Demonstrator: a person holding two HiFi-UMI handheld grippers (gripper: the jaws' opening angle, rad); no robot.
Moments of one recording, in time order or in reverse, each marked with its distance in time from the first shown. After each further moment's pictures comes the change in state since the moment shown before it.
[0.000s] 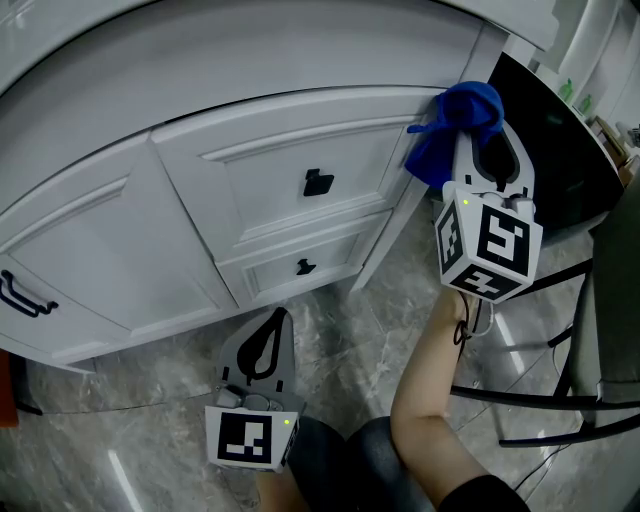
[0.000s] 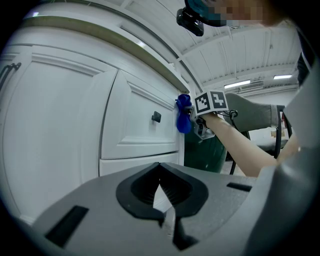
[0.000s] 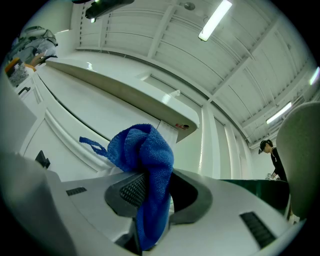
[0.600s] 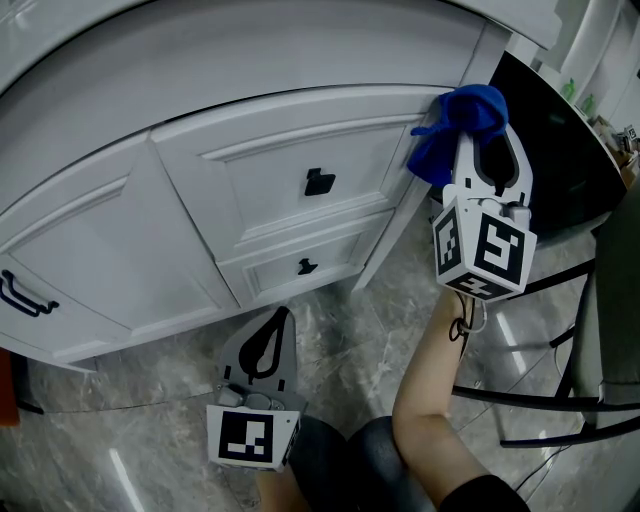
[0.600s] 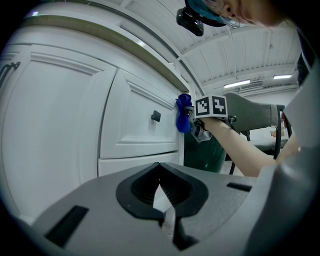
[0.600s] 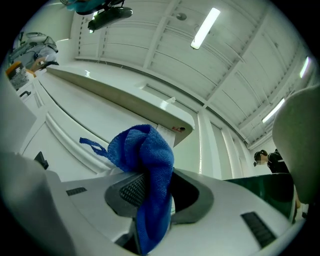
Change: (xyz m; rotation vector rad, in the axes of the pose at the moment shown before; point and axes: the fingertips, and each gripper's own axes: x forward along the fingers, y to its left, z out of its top) left arm 0.002 -0.001 0.001 -0.012 -0.007 0.002; right arm -0.003 -0.002 0.000 0.053 -0.113 -0.016
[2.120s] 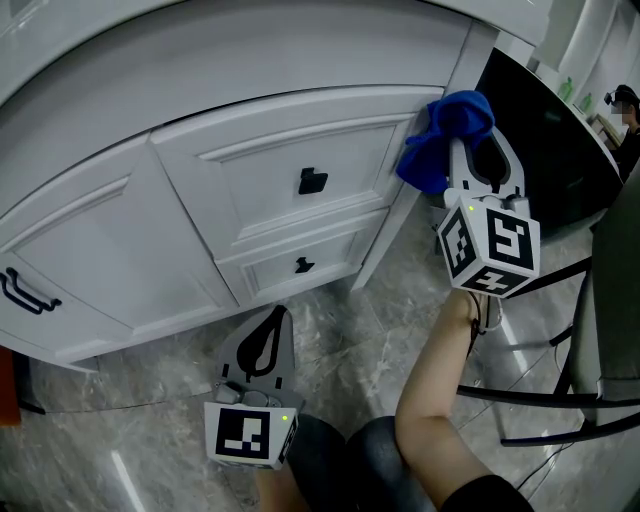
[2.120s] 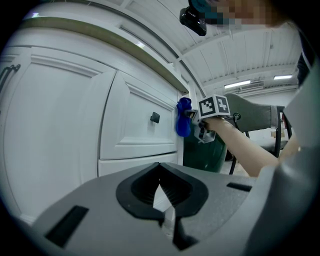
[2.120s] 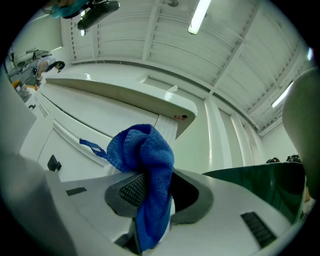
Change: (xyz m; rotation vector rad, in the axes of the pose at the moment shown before) left arm -0.004 -0.004 0.000 0.027 0.023 -0.009; right arm -0.002 0.002 -0.016 0.065 0.117 0.129
